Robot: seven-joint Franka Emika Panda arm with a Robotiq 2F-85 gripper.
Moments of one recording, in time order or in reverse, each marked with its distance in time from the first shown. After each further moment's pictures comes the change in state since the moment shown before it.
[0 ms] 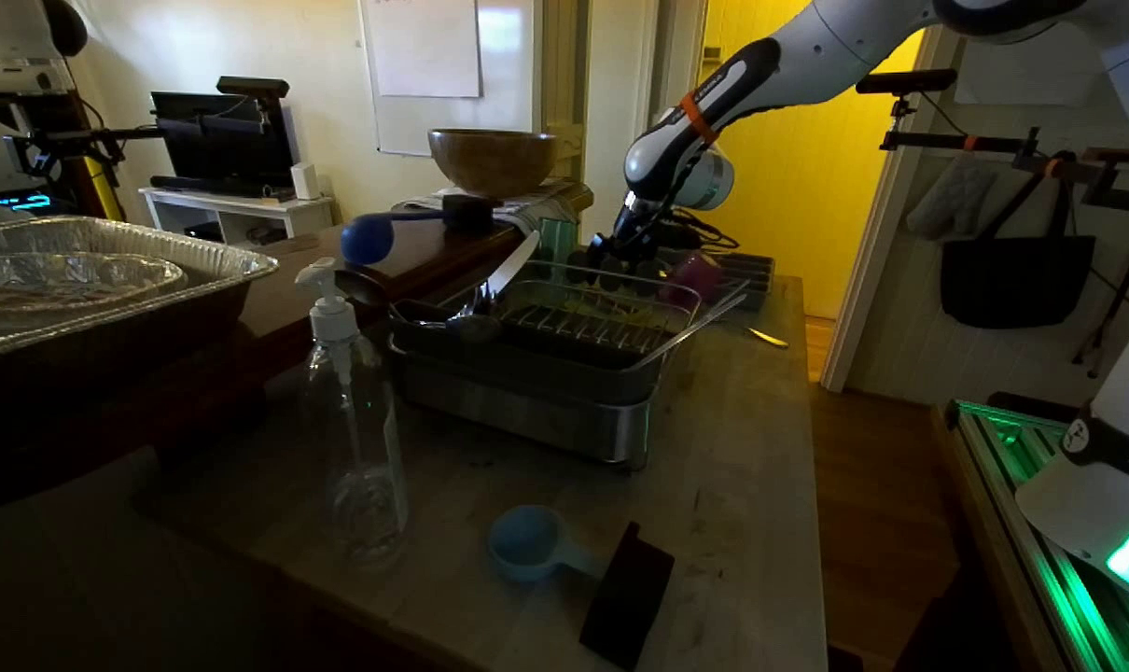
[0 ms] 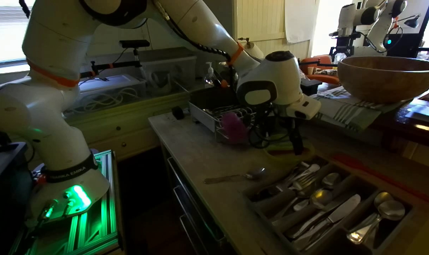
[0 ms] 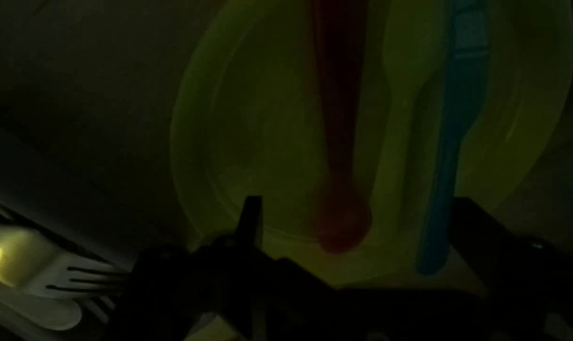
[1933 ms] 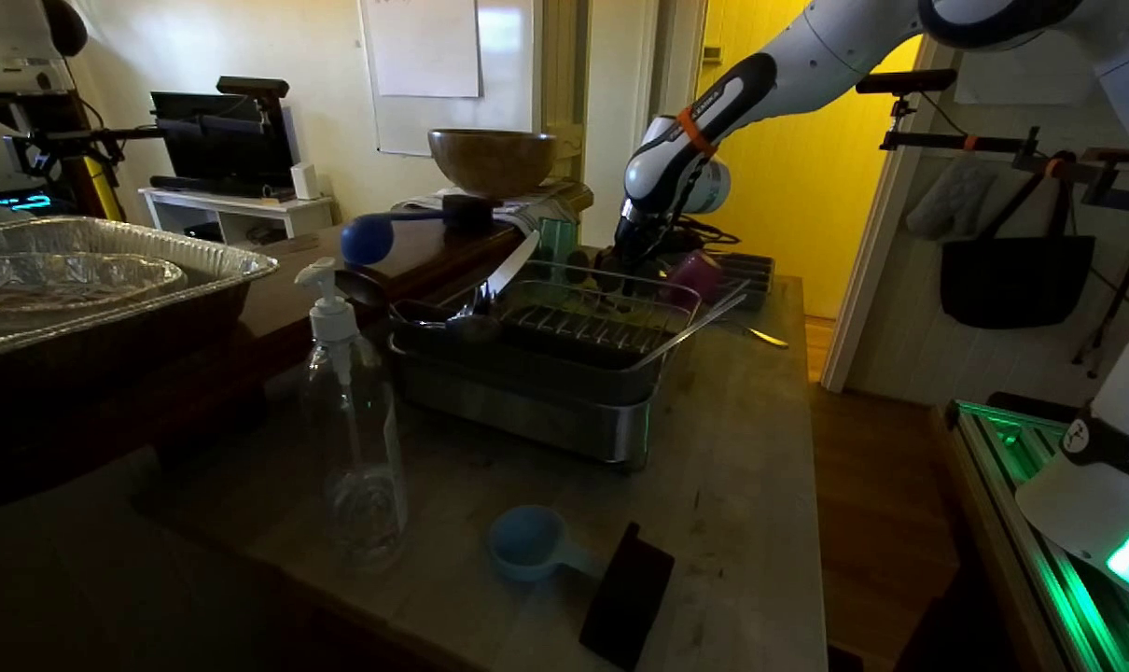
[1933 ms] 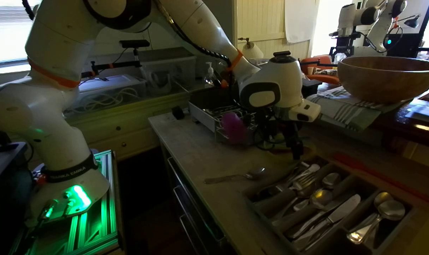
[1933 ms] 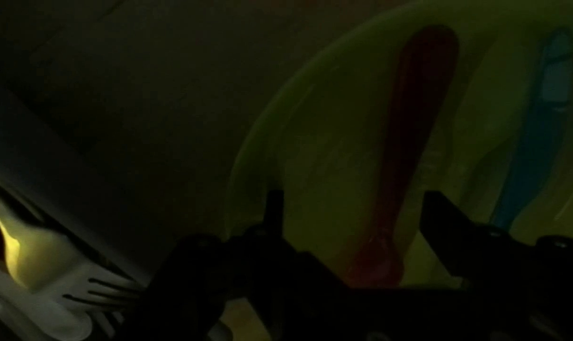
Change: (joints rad) arm 0.025 0.034 -0.039 0.029 -0.128 -0.064 0.001
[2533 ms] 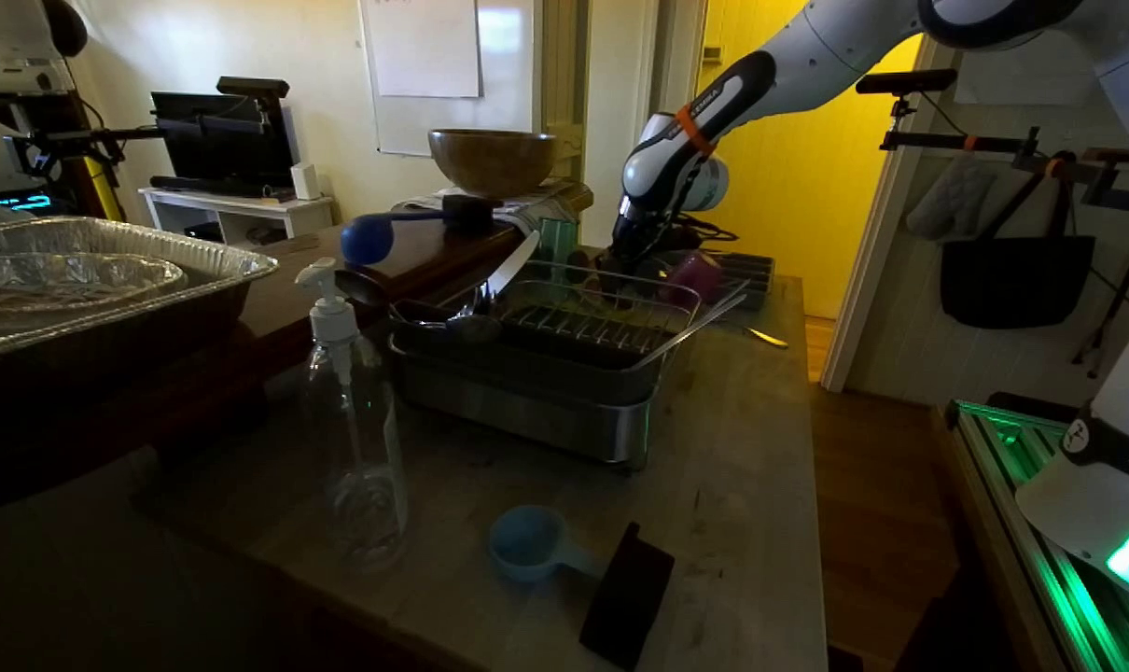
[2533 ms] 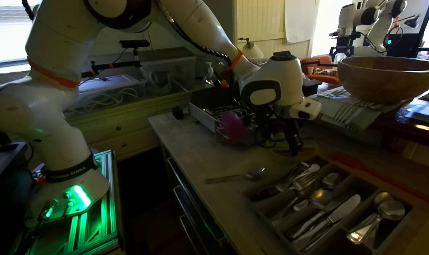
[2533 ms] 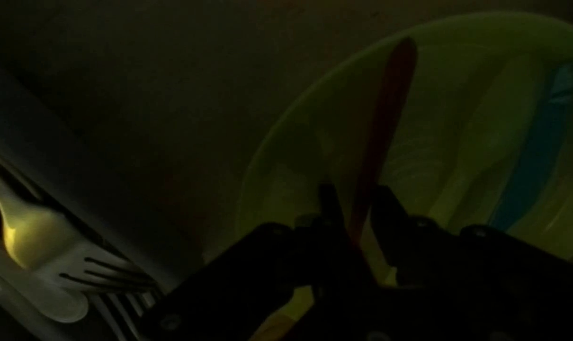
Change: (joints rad) arm 0.008 0.000 -0.006 0.012 -0.008 -0.008 0.001
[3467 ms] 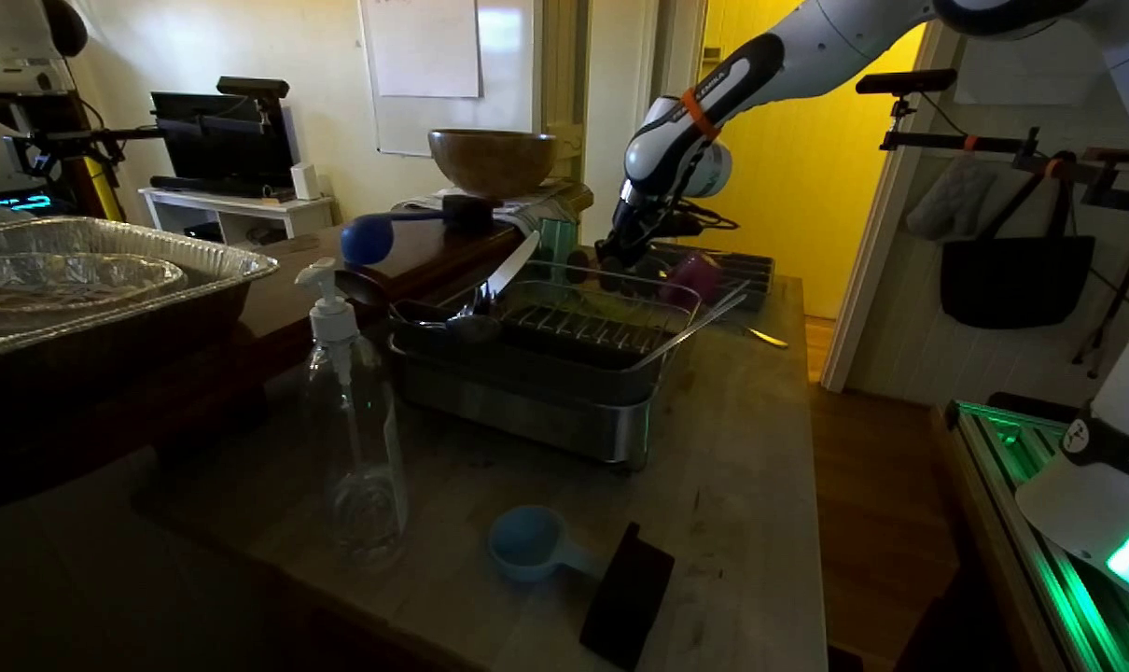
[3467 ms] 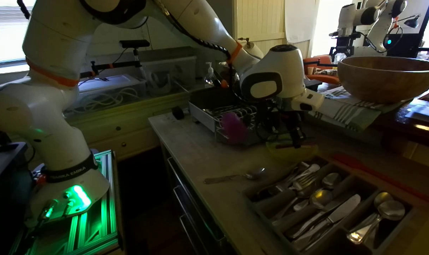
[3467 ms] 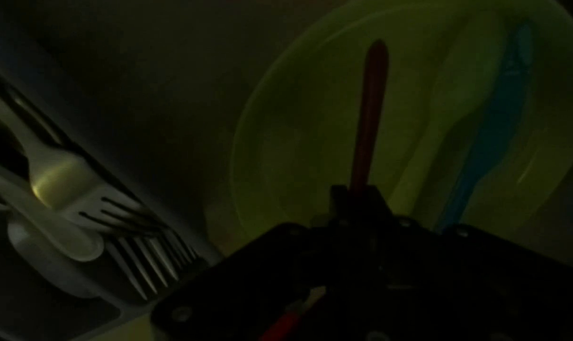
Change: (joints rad) arm -0.006 -0.042 0.003 -0.004 0.002 -0.004 0.003
